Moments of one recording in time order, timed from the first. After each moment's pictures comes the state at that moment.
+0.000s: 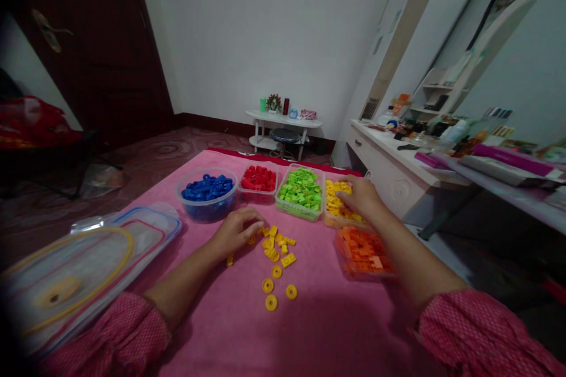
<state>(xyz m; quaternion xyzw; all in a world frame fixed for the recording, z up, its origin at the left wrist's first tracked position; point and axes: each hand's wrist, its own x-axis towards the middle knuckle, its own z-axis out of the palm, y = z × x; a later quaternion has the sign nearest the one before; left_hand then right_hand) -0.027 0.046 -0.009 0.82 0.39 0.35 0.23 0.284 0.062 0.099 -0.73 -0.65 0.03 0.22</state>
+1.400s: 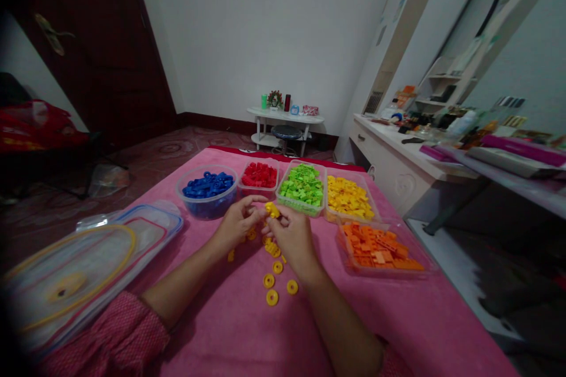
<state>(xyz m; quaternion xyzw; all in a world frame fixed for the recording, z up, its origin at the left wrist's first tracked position) -0.008 0.036 0.006 0.63 0.38 0.48 0.48 0.133 -0.006 0.036 -0.48 -0.58 0.42 0.51</state>
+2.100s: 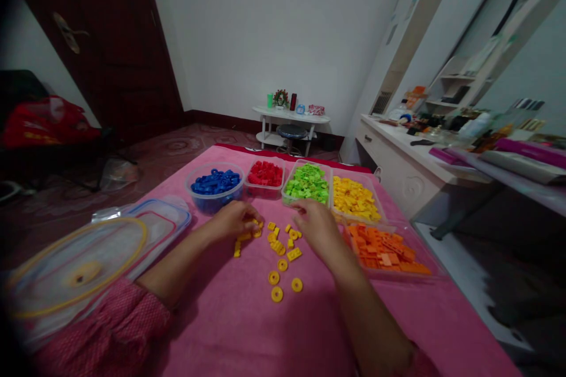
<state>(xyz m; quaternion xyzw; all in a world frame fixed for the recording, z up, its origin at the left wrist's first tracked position) -0.047 0.054 0.013 0.83 0.48 0.14 0.27 0.185 0.025 0.036 -0.59 -0.75 0.11 0.28</state>
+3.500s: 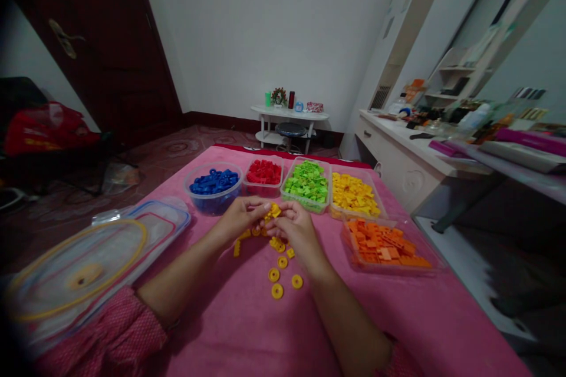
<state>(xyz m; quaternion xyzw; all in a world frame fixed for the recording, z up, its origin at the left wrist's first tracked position) -0.011 0.027 0.031 0.60 0.41 0.40 0.56 0.135 -0.007 0.027 -0.45 -0.43 0.58 0.53</state>
